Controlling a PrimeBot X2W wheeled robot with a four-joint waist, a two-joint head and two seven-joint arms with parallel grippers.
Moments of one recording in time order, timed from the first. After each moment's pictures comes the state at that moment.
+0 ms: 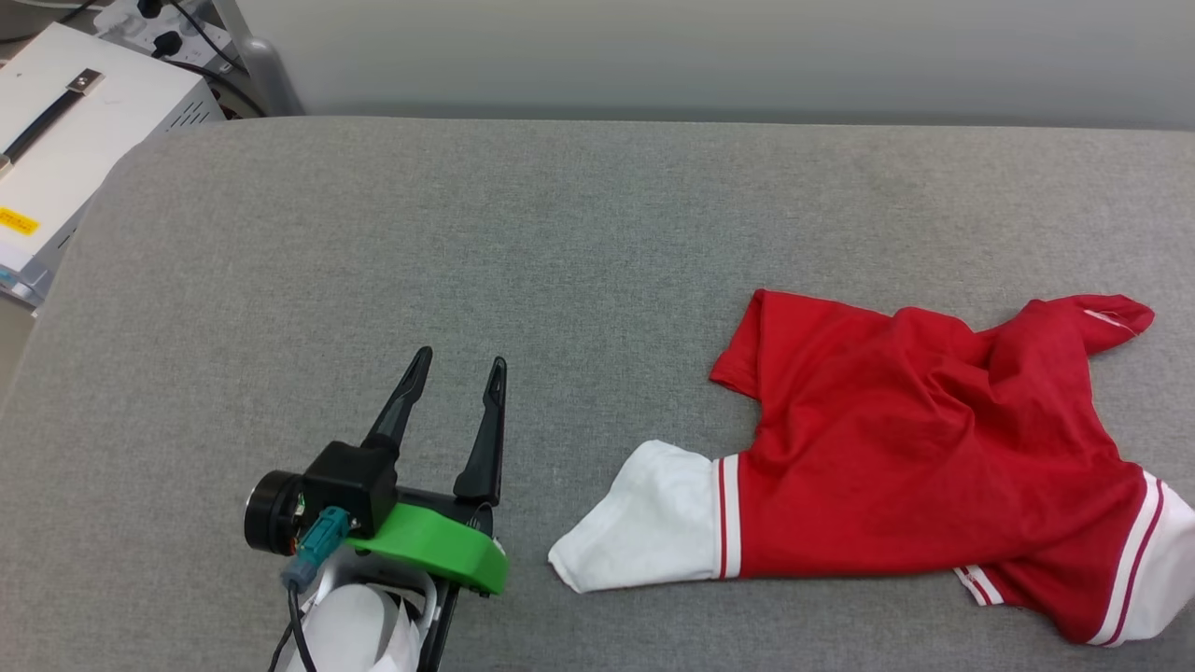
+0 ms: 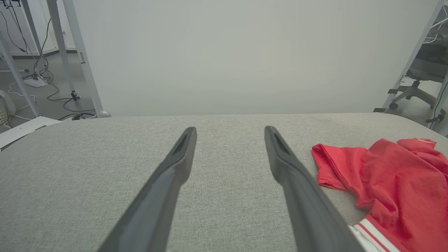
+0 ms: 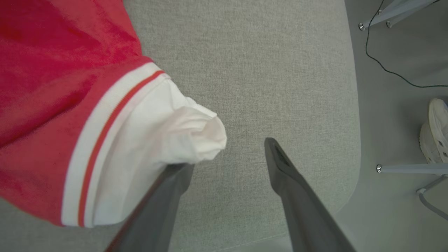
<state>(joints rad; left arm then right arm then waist) -0.13 0.06 -0.17 0.12 -0.17 -0.13 -0.26 0.04 -0.42 -0.29 0.01 0.14 0.13 0.72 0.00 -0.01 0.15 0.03</state>
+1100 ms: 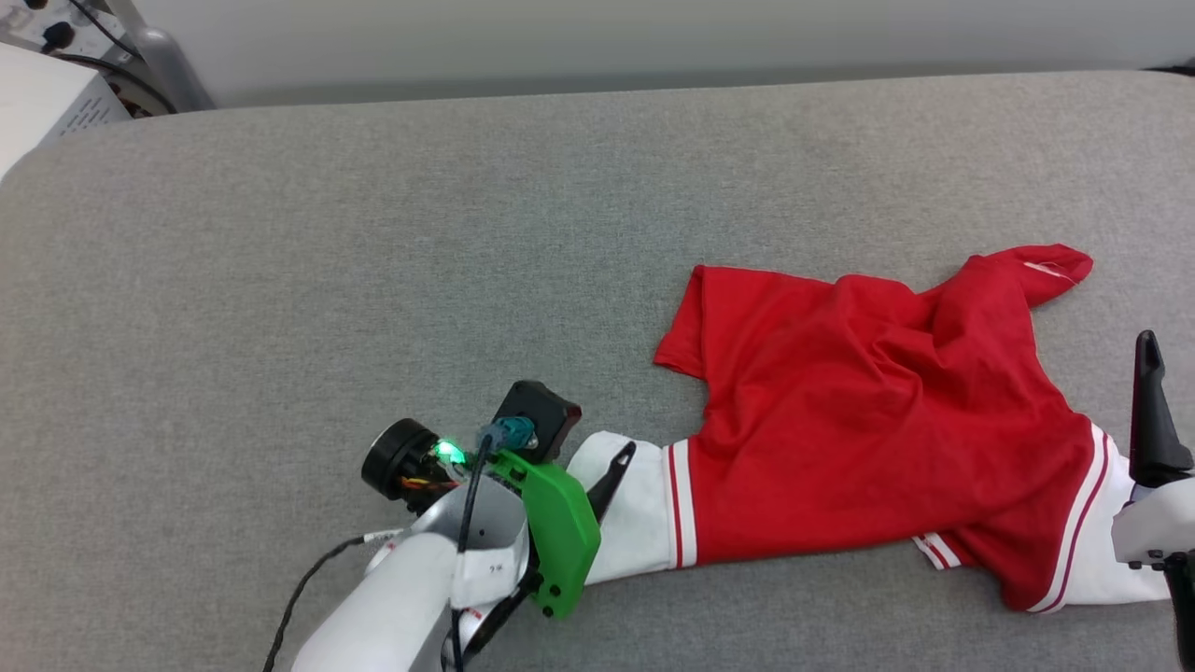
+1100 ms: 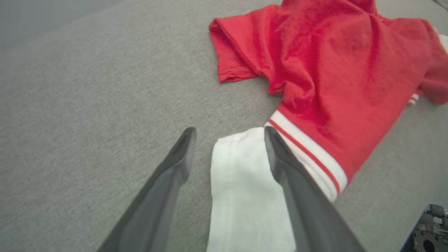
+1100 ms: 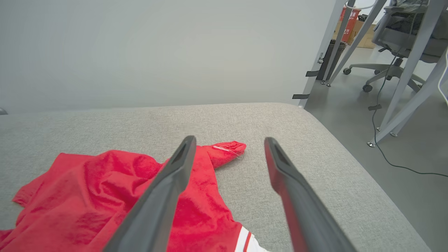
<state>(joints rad) -0.35 0.26 -0.61 0.13 -0.37 -0.11 0.29 -0.03 -0.10 -0.29 -0.20 0.13 0.13 0.09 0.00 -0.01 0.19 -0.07</state>
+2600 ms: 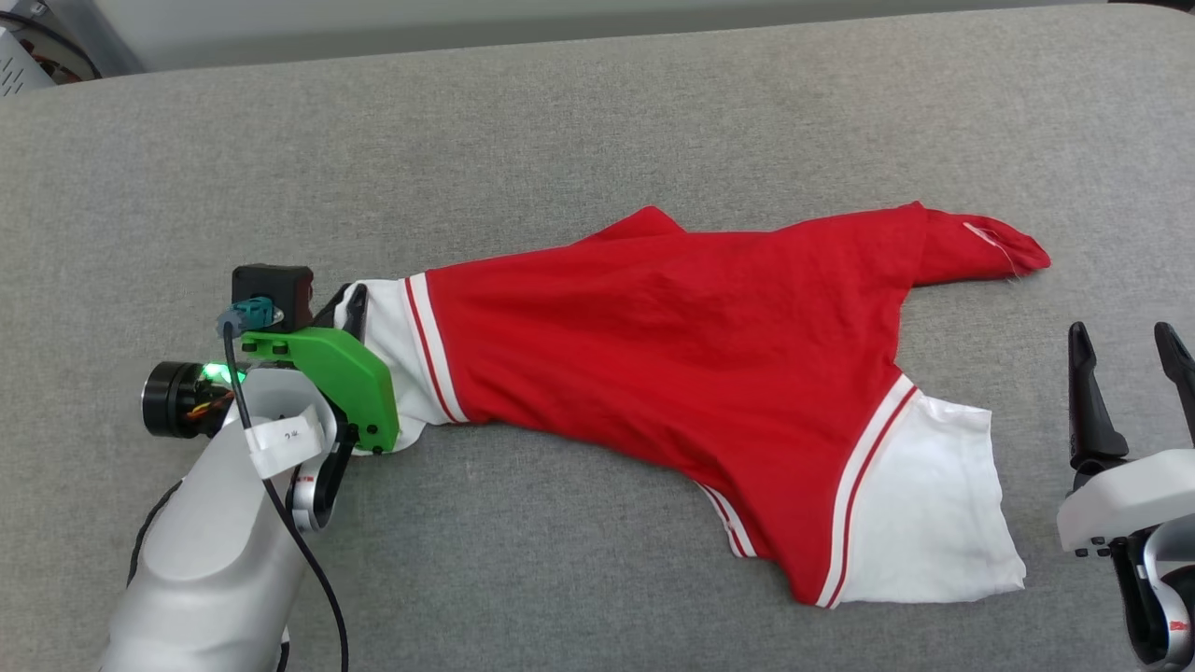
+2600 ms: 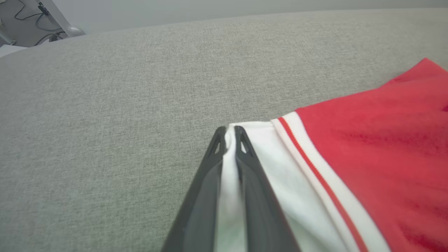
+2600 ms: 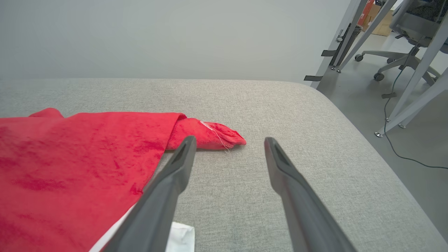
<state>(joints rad) -0.57 0.32 -0.38 0.57 -0.48 0.03 0.03 -0.08 -0.10 -0.20 -0.13 0.09 0.13 0.06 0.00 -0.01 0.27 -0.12</state>
